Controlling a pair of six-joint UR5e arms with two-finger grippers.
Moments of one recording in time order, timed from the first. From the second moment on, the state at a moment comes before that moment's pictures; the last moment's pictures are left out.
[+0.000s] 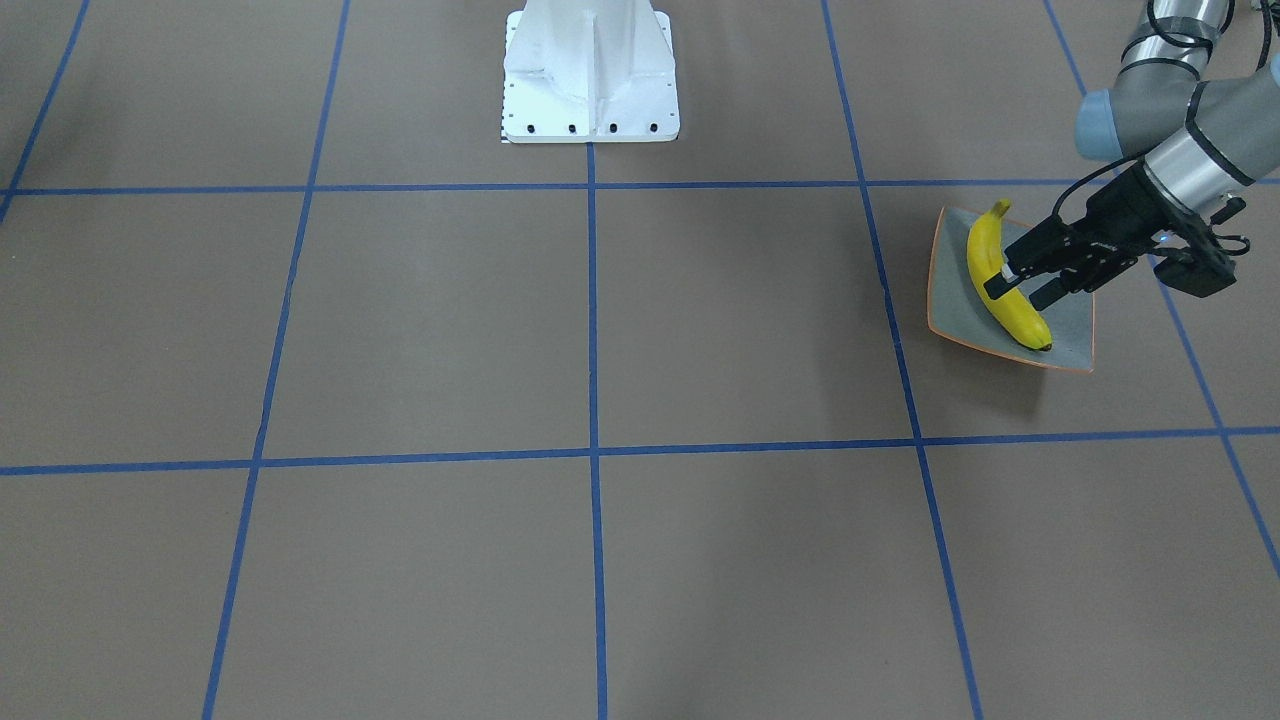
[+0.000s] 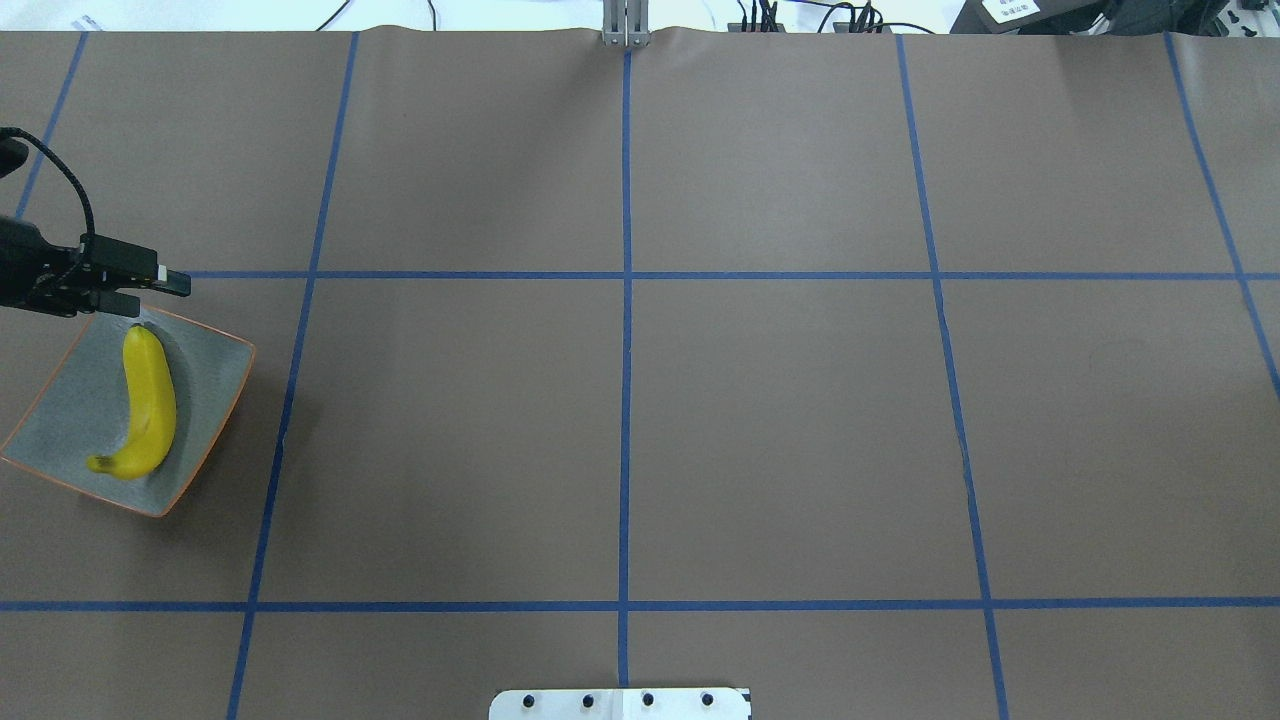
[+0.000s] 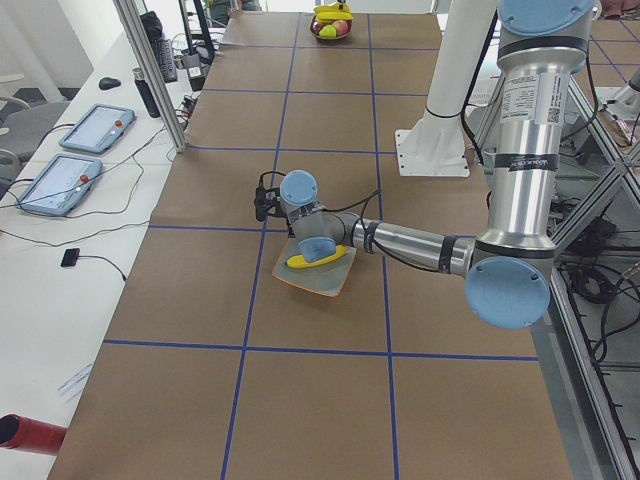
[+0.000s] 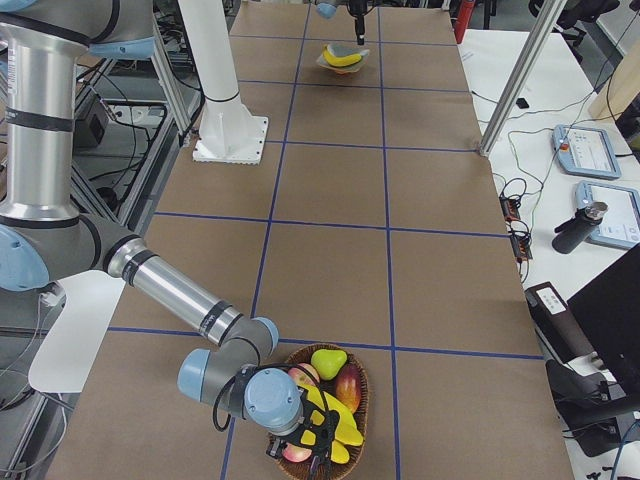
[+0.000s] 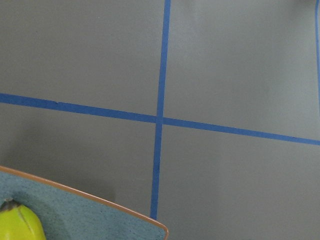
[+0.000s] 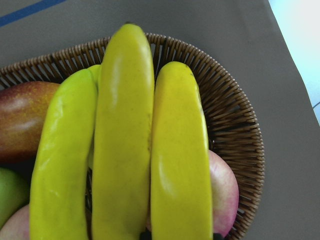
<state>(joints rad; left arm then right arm) -1.06 -1.61 -1.66 -2.58 -2.39 -1.24 1.81 -1.74 1.27 -1.25 2.33 0.09</state>
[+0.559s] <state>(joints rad) -1.06 -1.61 -1.66 -2.58 -2.39 -1.24 1.81 -1.75 1.35 -1.25 2.33 0.09</state>
